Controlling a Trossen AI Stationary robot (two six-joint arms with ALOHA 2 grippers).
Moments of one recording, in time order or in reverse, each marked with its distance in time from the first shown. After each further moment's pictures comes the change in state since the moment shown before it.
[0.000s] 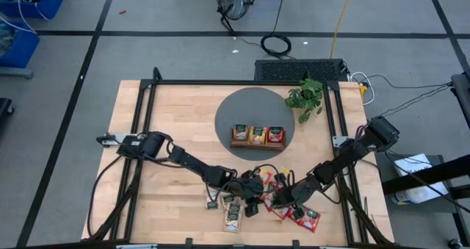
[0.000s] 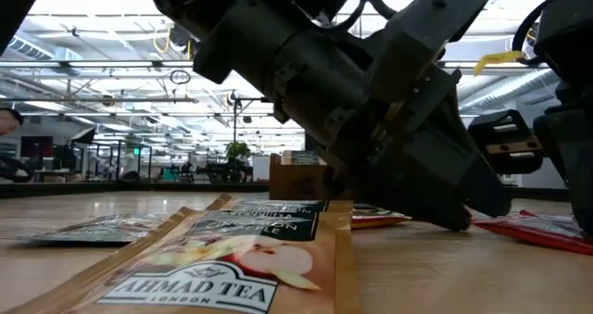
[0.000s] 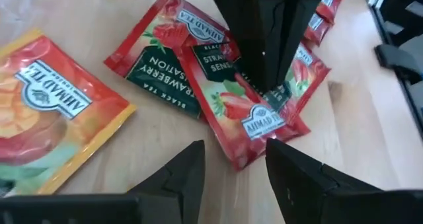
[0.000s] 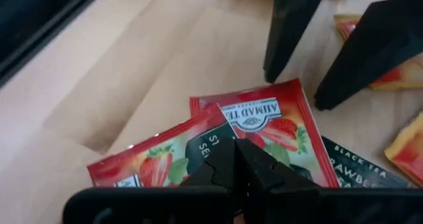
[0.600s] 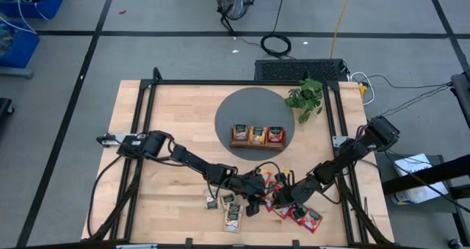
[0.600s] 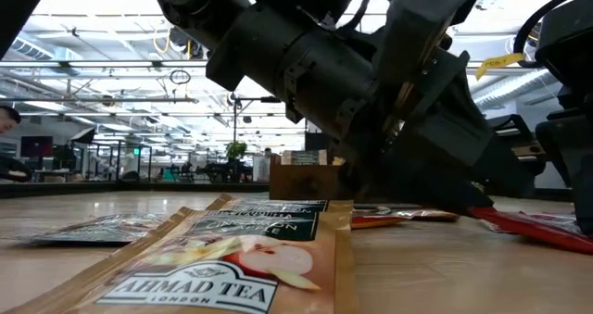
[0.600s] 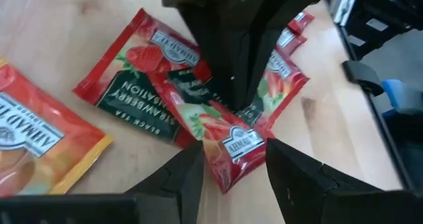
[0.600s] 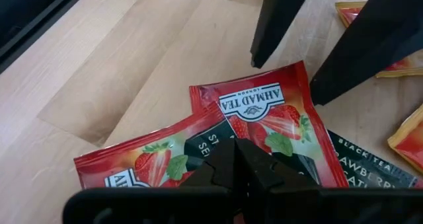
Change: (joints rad) left arm 0.017 0.006 0.000 0.080 0.084 0.020; right arm -0.001 0.004 0.001 -0.062 0.008 0.007
